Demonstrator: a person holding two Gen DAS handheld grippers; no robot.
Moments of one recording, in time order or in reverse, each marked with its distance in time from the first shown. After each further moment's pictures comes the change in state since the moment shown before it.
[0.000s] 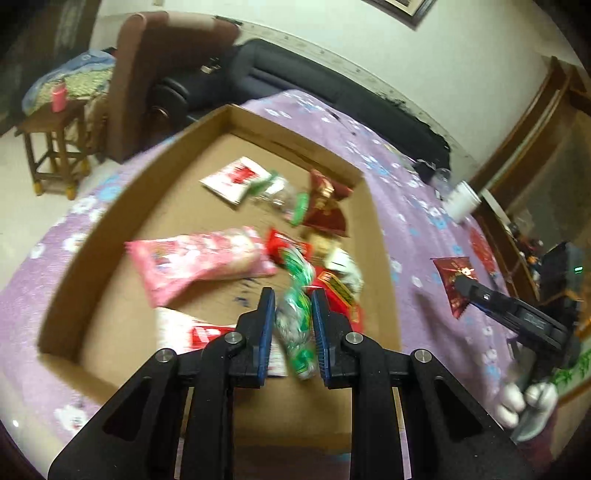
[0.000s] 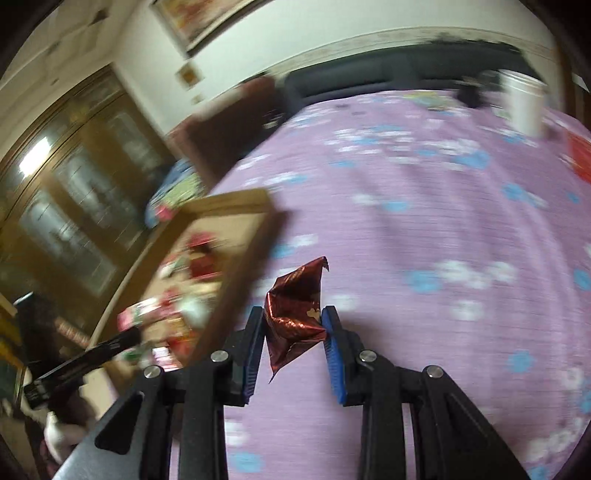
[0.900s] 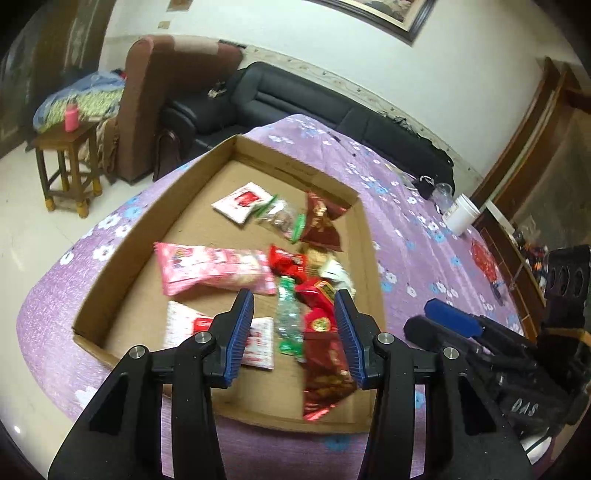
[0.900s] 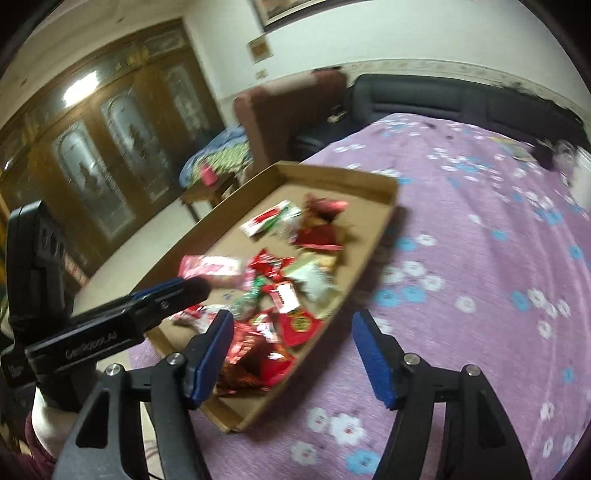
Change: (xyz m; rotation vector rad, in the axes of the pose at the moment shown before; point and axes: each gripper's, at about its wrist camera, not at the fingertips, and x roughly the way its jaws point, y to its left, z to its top) left arm -0.022 -0.023 -0.004 0.043 -0.086 0.030; right arm 0.015 0.088 -0.037 -0.220 -0.011 0.012
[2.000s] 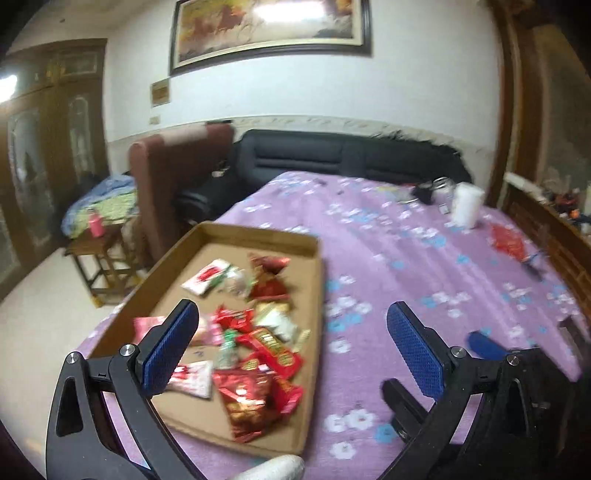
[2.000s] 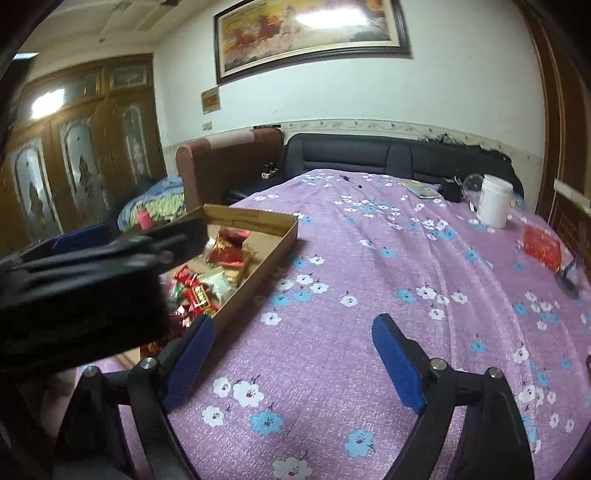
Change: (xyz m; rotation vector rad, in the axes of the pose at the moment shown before) left arm -0.007 -0.108 -0.016 0.266 -0.224 0.270; right arm -0.056 -0.011 -0.046 -0.059 -0.234 -0.300
